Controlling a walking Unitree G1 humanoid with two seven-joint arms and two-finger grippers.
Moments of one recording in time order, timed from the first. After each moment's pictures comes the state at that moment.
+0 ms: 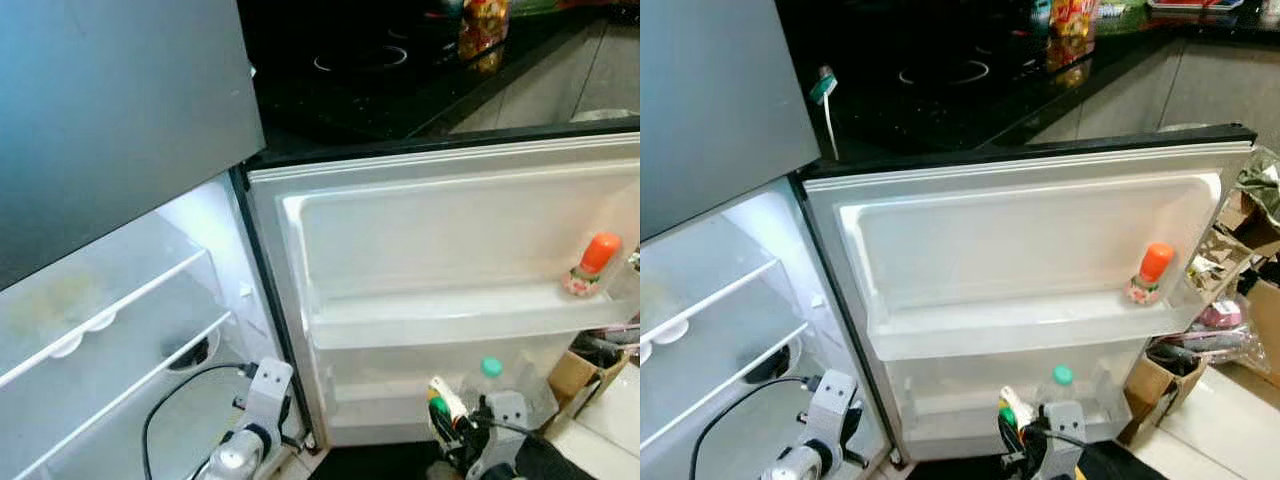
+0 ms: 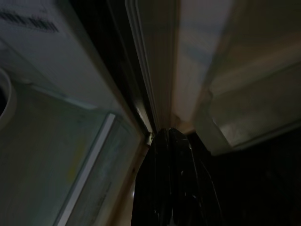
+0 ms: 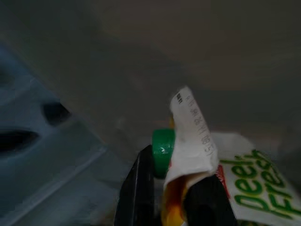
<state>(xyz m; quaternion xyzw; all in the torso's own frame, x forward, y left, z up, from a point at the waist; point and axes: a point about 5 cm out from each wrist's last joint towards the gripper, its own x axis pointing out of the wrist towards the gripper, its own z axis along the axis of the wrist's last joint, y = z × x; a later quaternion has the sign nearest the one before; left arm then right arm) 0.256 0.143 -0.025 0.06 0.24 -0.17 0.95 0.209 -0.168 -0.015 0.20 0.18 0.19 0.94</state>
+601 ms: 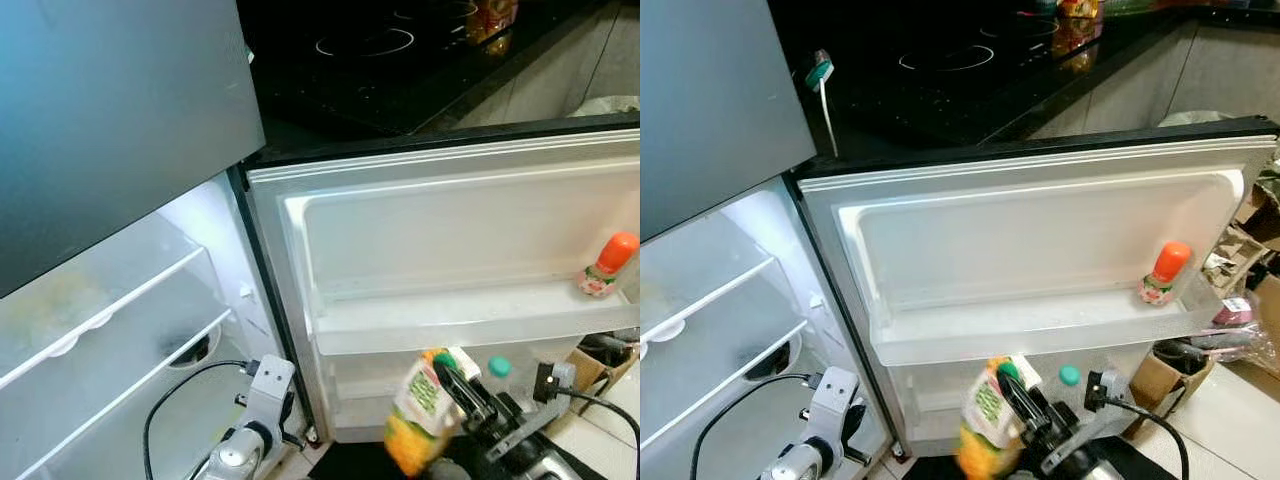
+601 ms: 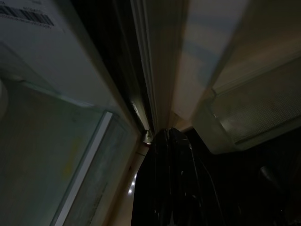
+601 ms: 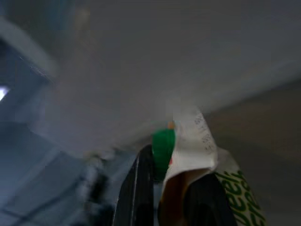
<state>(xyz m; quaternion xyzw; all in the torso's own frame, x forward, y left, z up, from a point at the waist) 0.257 0.142 -0.023 0.06 0.23 -0.18 0.95 0.220 -0.166 0.060 0.37 0.07 0.32 0.87</state>
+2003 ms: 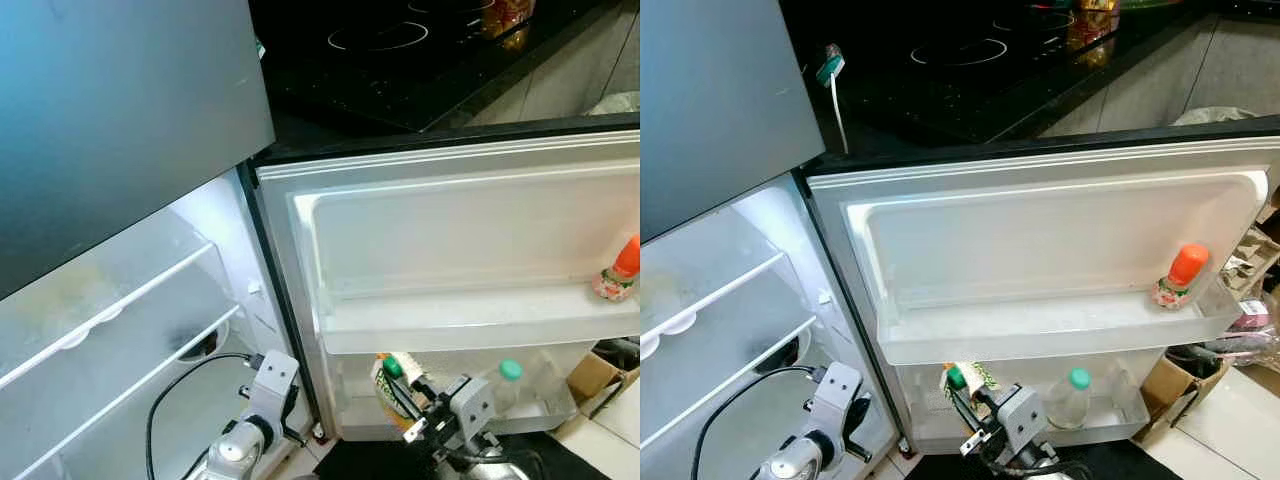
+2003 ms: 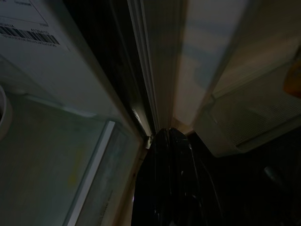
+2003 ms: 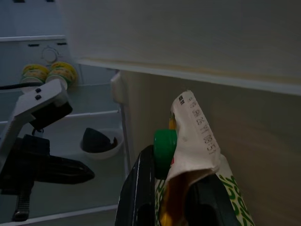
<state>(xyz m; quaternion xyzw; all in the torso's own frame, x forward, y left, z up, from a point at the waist) 0.261 0.141 -0.015 0.07 0.21 -0.21 0.95 0.233 -0.117 0.020 -0.01 -0.02 0.33 0.94</state>
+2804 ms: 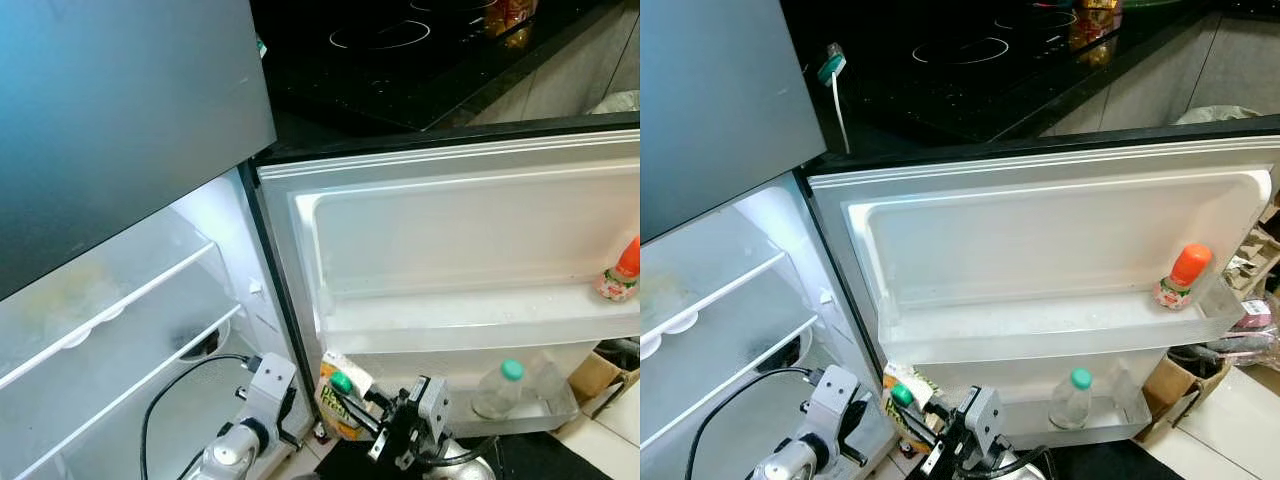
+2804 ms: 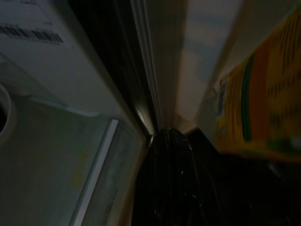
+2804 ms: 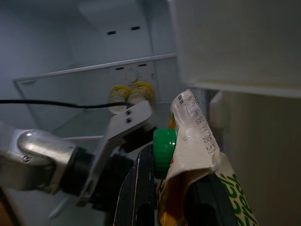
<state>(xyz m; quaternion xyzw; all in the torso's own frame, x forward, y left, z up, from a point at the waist) 0.257 0.146 -0.015 0.09 0.21 -0.22 0.95 0.230 -0.073 0.020 0.09 -0.03 0.48 0.87</state>
